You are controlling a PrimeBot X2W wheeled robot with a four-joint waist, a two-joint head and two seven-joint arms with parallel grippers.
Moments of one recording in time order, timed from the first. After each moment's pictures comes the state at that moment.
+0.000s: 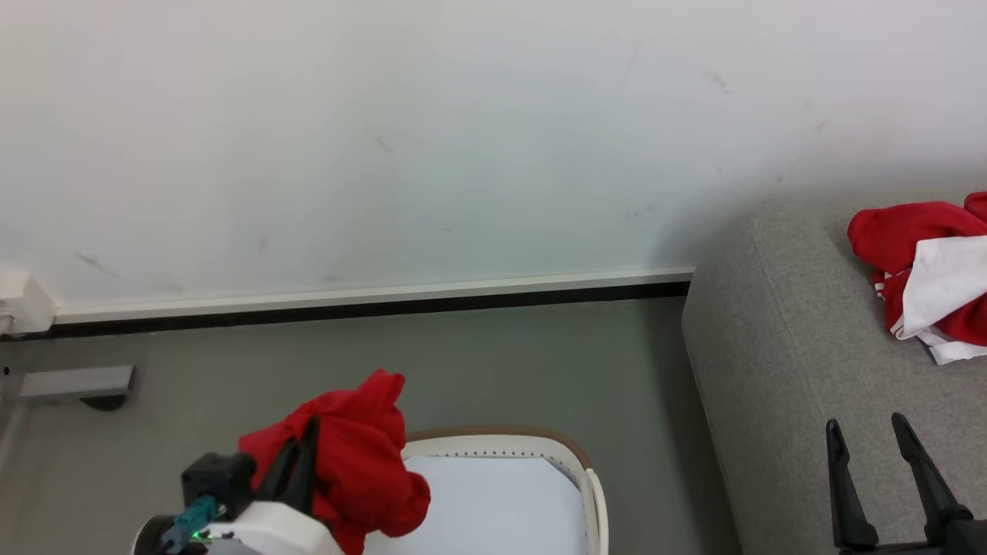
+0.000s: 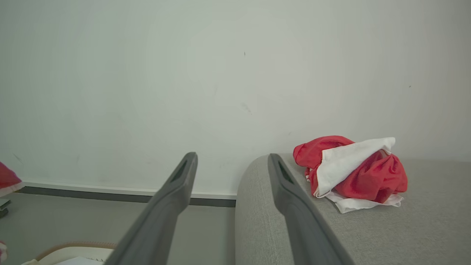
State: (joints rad) left arm -0.17 0.23 -0.29 0.27 -0.38 0.10 -0.13; right arm 0.01 -0.06 -0.06 0.10 0.10 0.13 -0.26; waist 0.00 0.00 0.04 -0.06
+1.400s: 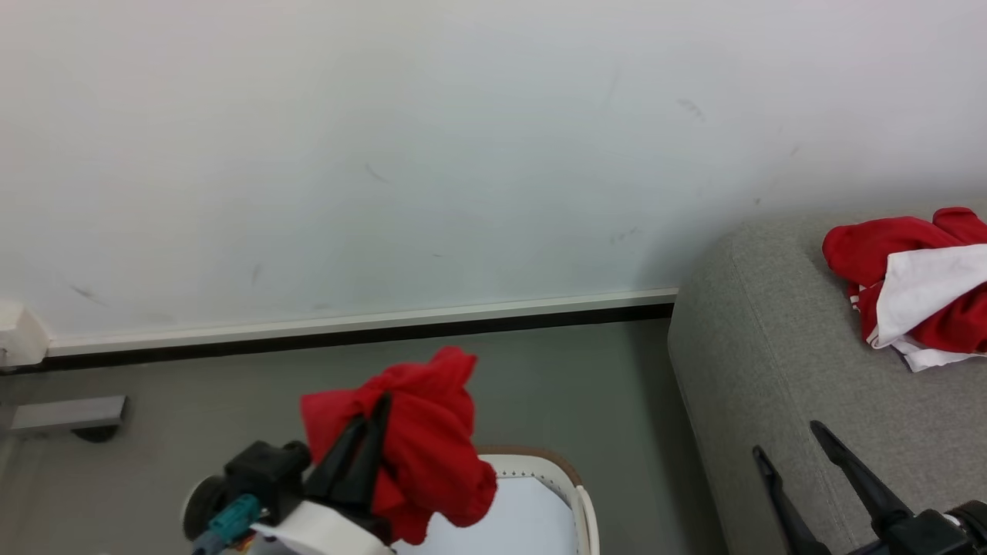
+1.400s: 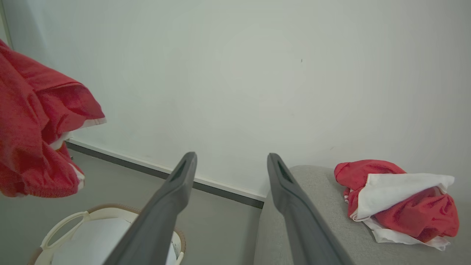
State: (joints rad) left arm -0.10 0.28 -0.38 -0.05 -0.37 0.10 -0.08; right arm 0.01 -0.29 0.23 0.06 0.21 0.13 -0.22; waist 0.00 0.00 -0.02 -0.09
